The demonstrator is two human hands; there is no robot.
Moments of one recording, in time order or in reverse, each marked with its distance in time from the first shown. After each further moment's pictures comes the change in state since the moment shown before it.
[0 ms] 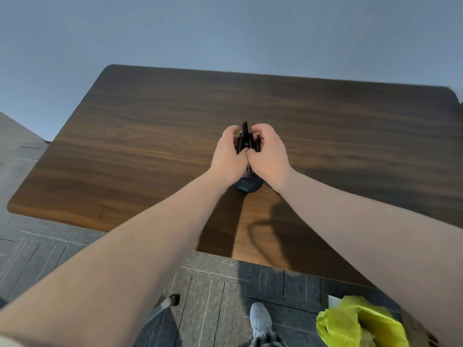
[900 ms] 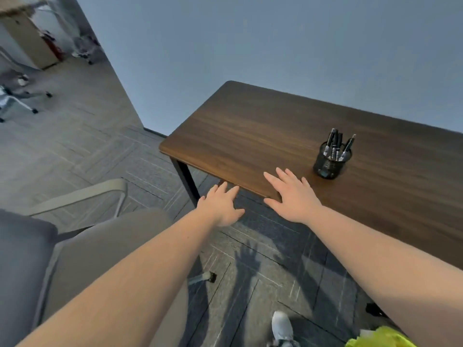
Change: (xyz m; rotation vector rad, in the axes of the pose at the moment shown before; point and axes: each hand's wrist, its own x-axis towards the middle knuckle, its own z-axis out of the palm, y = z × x) left_hand -0.262 -0.120 -0.188 0.835 -0.207 -0.276; right_hand -0.217 -0.065 0.092 -0.879 -0.466 -0.440
